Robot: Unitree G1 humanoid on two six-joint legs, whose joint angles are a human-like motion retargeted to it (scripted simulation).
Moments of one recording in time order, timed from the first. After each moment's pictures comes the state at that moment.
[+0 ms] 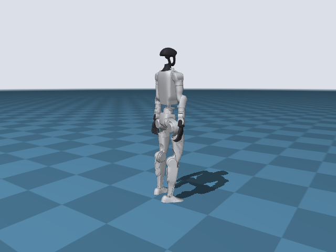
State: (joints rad) left arm 0.04 0.09 0.28 1.64 0.32 0.11 -0.15; right arm -0.03 -0.14 -0.16 1.69 -0.73 0.07 0.10; waist 0.06 0.01 -0.19; left_leg -0.06 -0.01 0.29 -0.04 0.01 -0.01; right_leg -0.09 -0.07 -0.28 0.05 0.02 0.02
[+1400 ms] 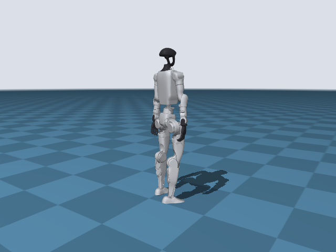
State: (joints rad) left arm 0.04 0.13 0.29 1.60 0.36 0.09 -0.17; right arm -0.03 -0.16 -0.18 1.66 -0.77 0.06 0.11; waist 0.07 -0.03 -0.16; left_leg -0.07 -0.03 0.26 -0.04 0.02 0.01; right_leg -0.07 -0.11 -0.31 0.05 0.02 0.06
